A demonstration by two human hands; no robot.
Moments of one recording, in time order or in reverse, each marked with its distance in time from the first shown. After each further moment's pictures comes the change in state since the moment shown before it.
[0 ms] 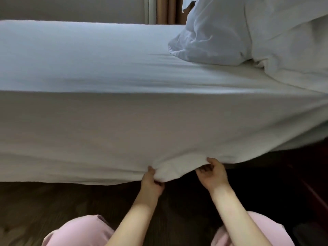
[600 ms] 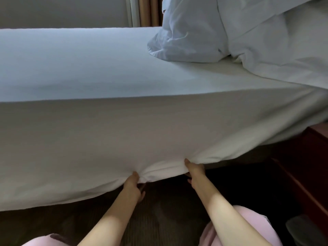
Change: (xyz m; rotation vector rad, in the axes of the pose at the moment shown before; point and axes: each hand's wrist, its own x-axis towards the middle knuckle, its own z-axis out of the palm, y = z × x) left_hand 0.029 0.014 -0.001 0.496 0.245 0.071; right_hand 0.051 0.009 -0.008 -0.750 0.246 -0.099
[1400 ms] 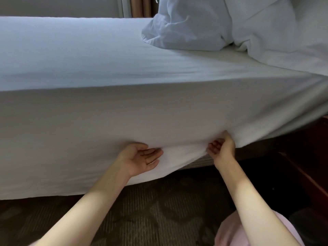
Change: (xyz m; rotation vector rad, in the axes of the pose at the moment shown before) left_hand -0.048 0.061 0.027 0.144 -0.549 -0.045; right_hand 0.001 -0.066 -0.037 0.488 0.068 -0.206
